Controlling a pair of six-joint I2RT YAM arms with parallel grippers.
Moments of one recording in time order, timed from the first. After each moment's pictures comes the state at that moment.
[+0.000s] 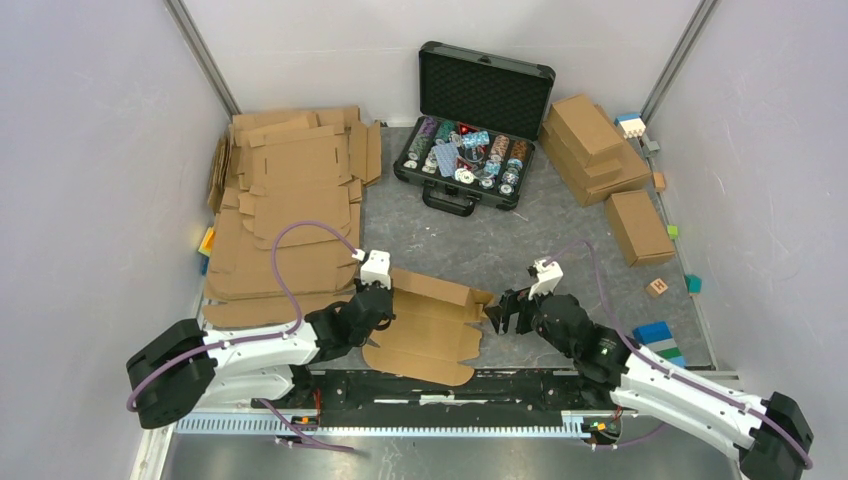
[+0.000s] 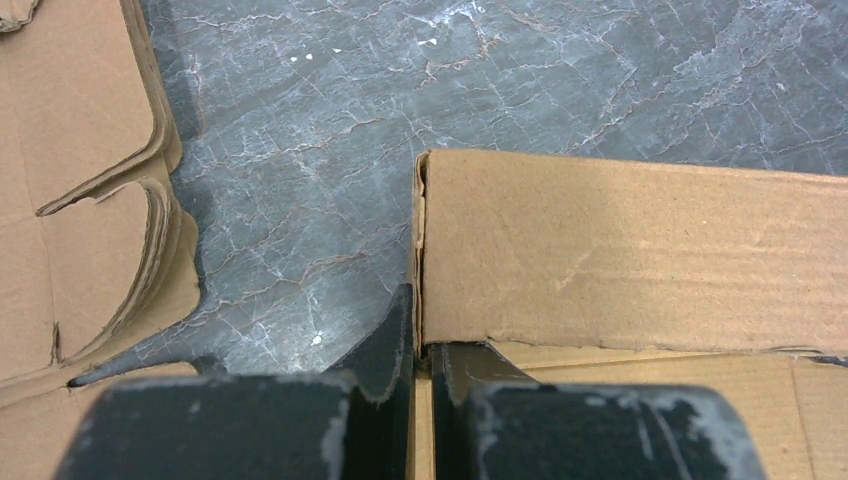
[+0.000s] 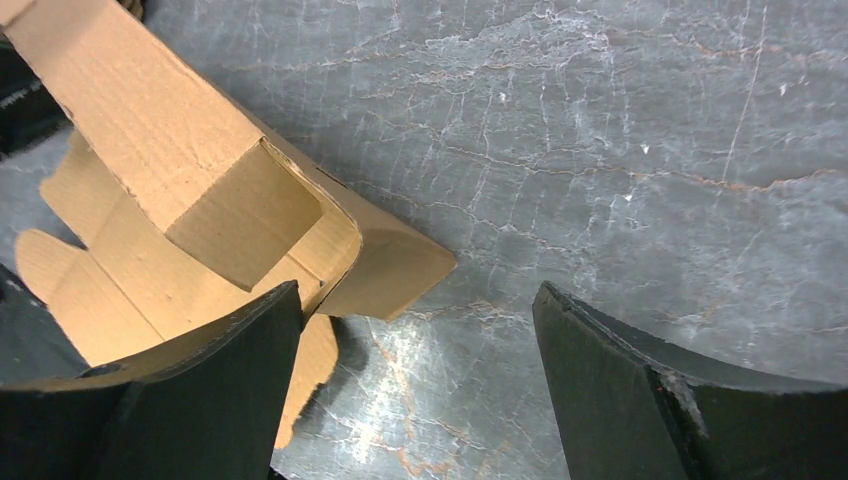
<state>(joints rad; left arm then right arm) -1.02 1.07 0.29 0.17 -0.63 -0.49 0.93 0.56 0.19 -0.11 0.29 0.49</state>
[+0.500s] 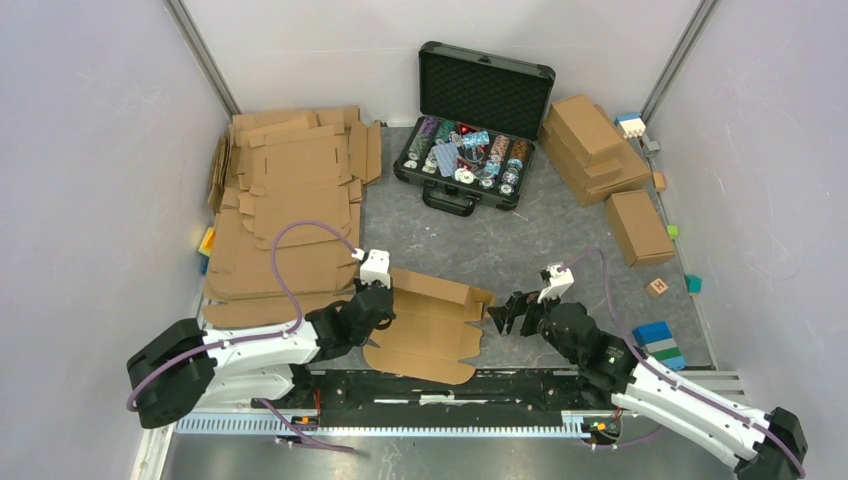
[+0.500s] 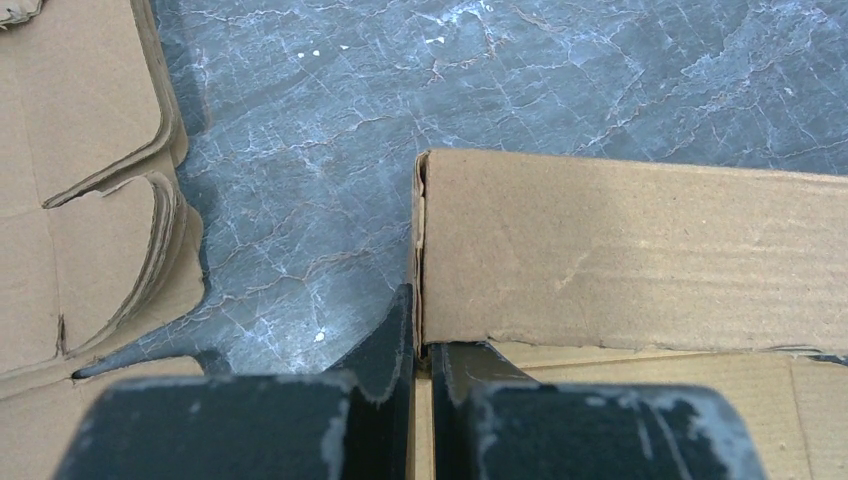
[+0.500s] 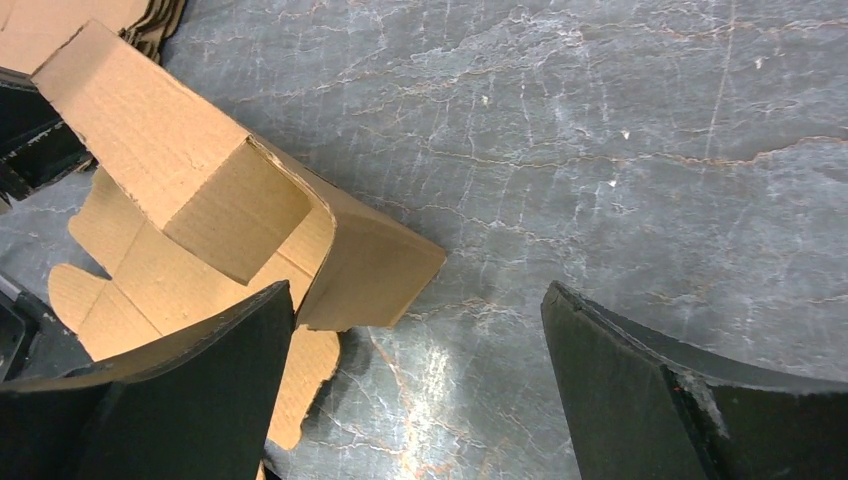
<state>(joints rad) -1.02 1.07 0.30 0.15 -0.64 -0.52 0.93 0.39 0.09 -0.10 0.33 0.59</state>
